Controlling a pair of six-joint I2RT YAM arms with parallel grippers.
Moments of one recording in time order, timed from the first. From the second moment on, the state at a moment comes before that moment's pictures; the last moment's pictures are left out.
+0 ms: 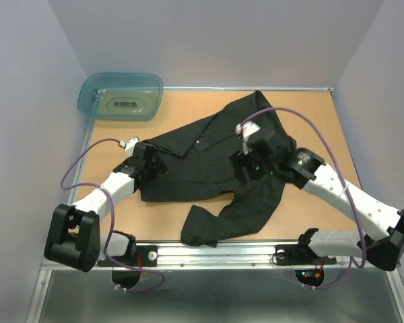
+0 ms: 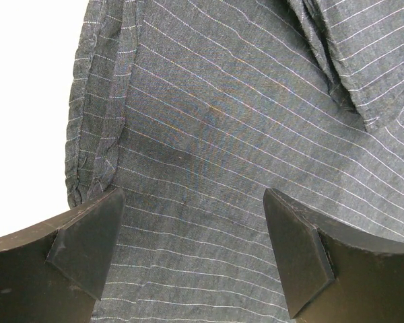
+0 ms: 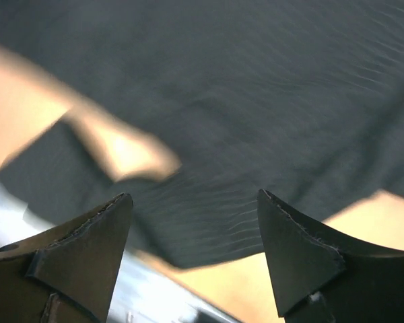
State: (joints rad) left arm -0.32 1.25 0.66 -0.33 -0.27 -0.77; right arm 0.89 1.20 1.23 -0.85 0.19 0.19
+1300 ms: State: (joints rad) left arm -0.31 1.36 0.65 -0.27 -0.20 -0.80; right arm -0.16 1.74 1.05 -0.28 0.08 0.74
